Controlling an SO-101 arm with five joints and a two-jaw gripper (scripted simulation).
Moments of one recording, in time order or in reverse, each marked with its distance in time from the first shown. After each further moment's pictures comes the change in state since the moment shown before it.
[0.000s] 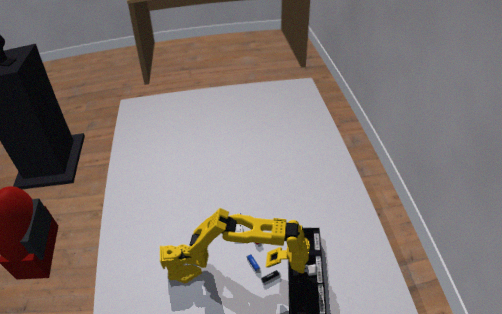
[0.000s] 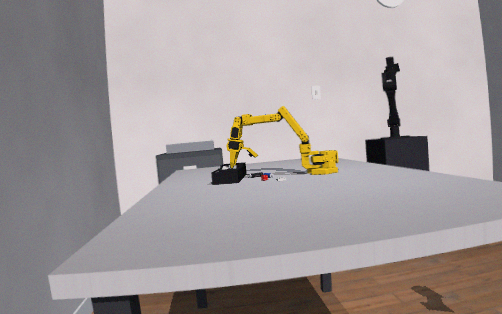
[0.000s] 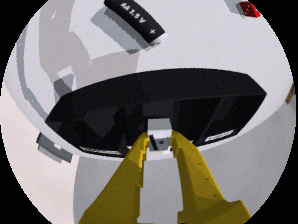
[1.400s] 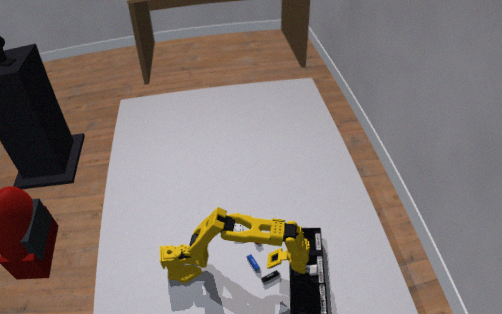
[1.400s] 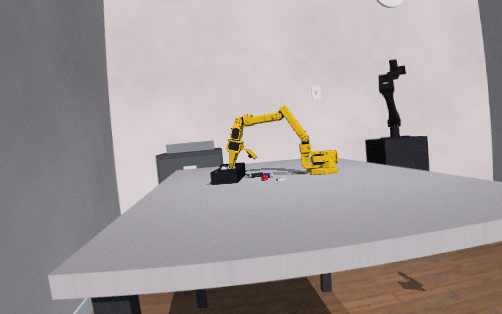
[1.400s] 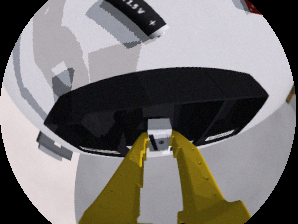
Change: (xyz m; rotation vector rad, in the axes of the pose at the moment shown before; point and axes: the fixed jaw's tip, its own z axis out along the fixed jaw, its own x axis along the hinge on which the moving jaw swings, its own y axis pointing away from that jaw) arm 0.003 0.000 0.003 0.001 0.046 0.000
